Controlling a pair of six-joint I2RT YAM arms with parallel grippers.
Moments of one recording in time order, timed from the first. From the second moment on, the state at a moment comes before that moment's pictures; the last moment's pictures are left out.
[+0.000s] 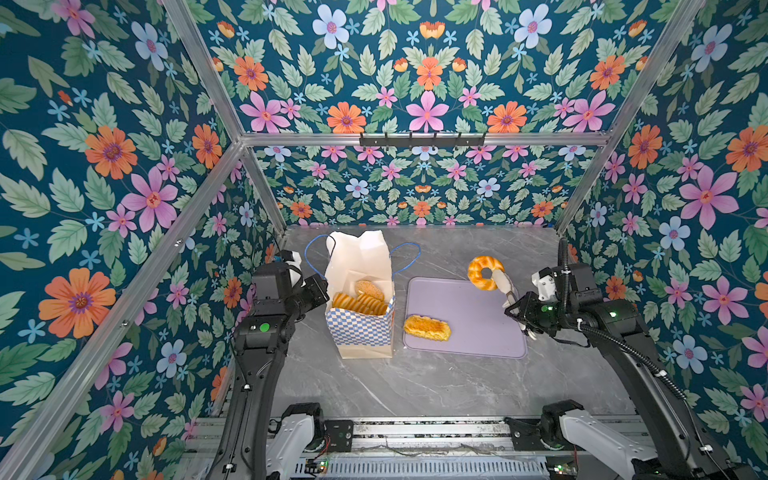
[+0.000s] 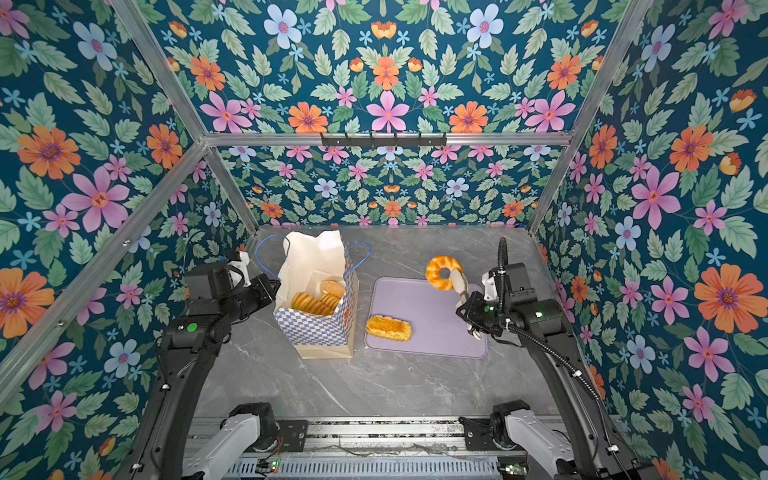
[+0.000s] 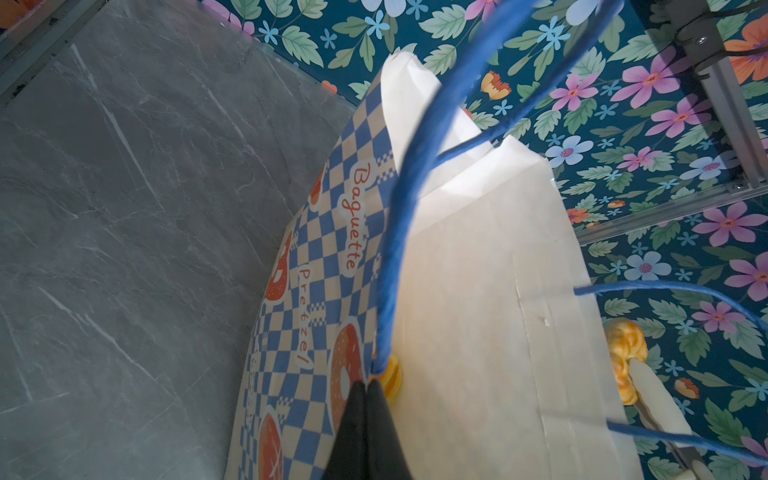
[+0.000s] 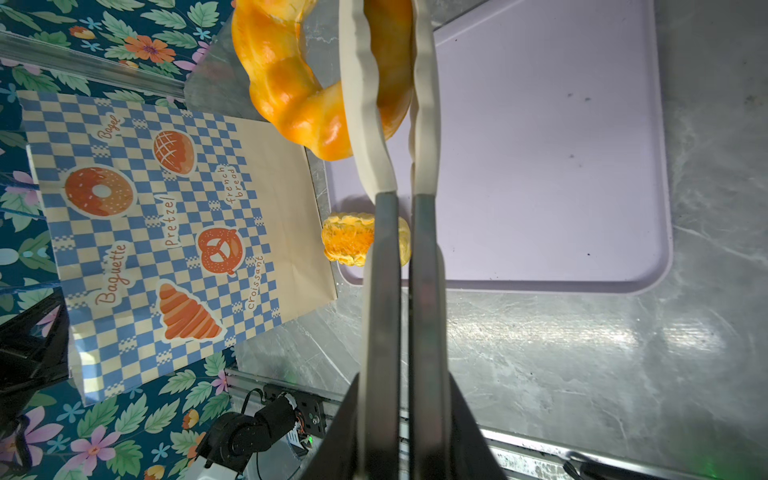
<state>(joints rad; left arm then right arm) -0.01 0.90 1.02 -0.69 0.31 -0.49 0.21 0.98 1.15 -1.10 -0.37 0.67</state>
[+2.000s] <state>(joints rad) -0.01 0.91 1.05 -0.73 0.30 -0.49 0.35 1.03 1.49 -1.03 -0.52 0.66</state>
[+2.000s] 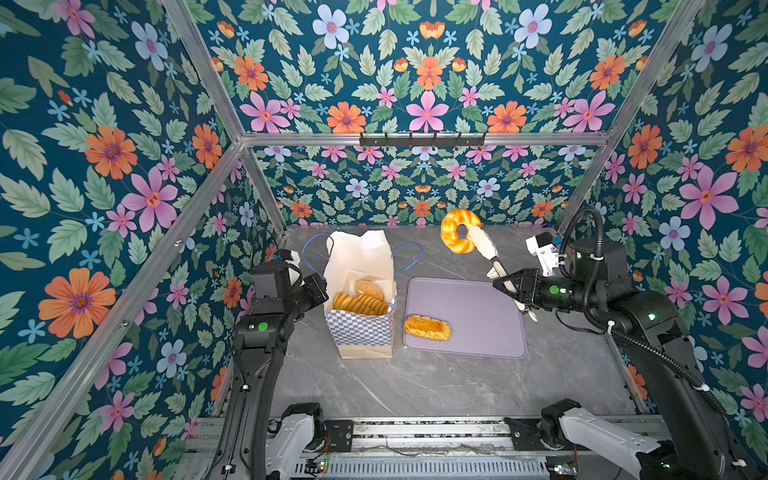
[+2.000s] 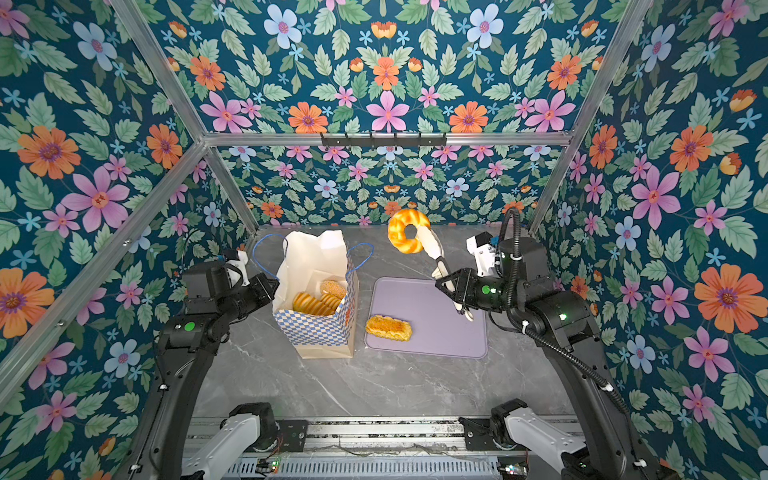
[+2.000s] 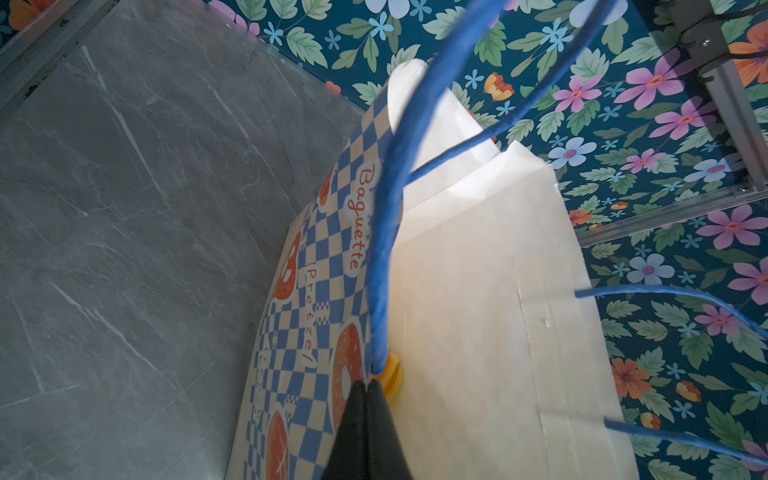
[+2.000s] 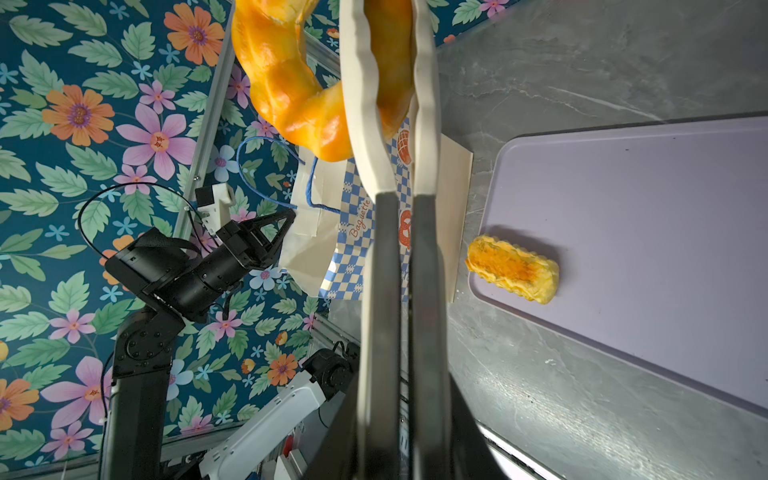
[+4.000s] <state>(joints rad) -0.01 0.90 1.05 -0.74 0.30 -0.50 0.99 1.69 2.16 -1.30 -0.02 0.41</state>
